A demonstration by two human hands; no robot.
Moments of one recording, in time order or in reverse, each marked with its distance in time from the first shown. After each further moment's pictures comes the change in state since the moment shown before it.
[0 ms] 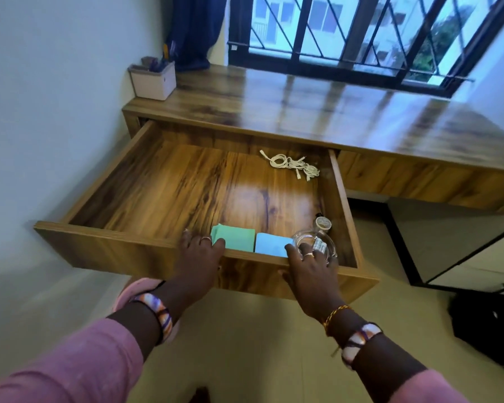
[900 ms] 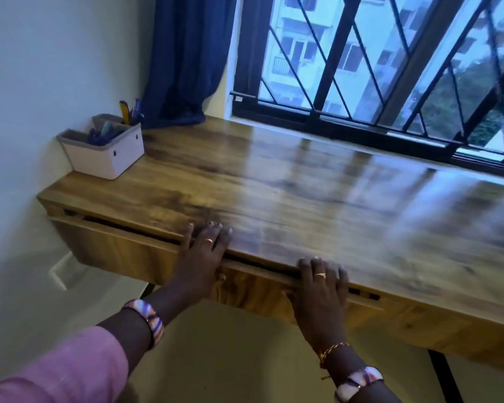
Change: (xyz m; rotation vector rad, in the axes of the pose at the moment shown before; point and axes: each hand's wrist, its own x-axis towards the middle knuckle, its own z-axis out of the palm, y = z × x) left_hand 0.396 -0.049 0.014 0.048 0.306 0.047; right_hand 0.375 0.102 0.007 -0.037 0.387 0.030
